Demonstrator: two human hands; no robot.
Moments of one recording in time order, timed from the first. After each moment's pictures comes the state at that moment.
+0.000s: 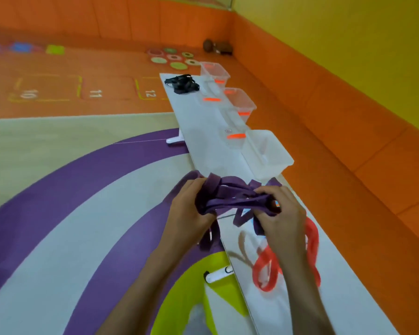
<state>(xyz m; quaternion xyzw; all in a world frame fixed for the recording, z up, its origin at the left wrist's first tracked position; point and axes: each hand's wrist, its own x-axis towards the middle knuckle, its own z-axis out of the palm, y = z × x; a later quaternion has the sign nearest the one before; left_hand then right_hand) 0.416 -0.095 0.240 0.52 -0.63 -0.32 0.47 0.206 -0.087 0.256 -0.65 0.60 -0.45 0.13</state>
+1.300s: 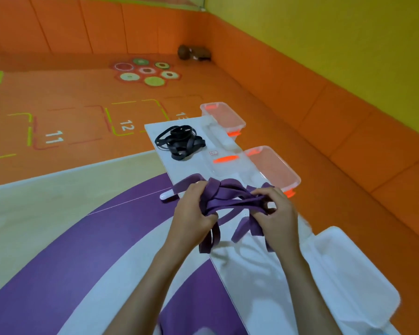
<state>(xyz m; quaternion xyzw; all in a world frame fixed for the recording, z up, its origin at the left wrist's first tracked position) 0.607 -0.790 0.223 0.50 -0.66 -0.37 0.42 0.395 -0.764 0.232 -0.61 0.63 -0.46 0.15</state>
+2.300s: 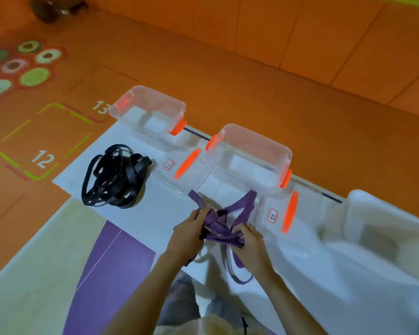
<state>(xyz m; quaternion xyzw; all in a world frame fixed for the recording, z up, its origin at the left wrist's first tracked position) 0.508 -1.100 0.048 0.35 -0.89 -0.30 -0.07 0.359 -0.941 -0.010 -0.40 0.82 -0.32 0.26</state>
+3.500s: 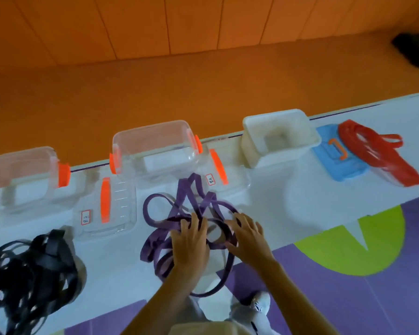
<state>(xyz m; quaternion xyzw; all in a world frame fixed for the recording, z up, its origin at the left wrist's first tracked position) 0.486 -1.083 0.046 0.00 -0.98 -0.06 -0.18 0.456 -0.895 0.022 -0.13 0.96 -0.13 0.21</state>
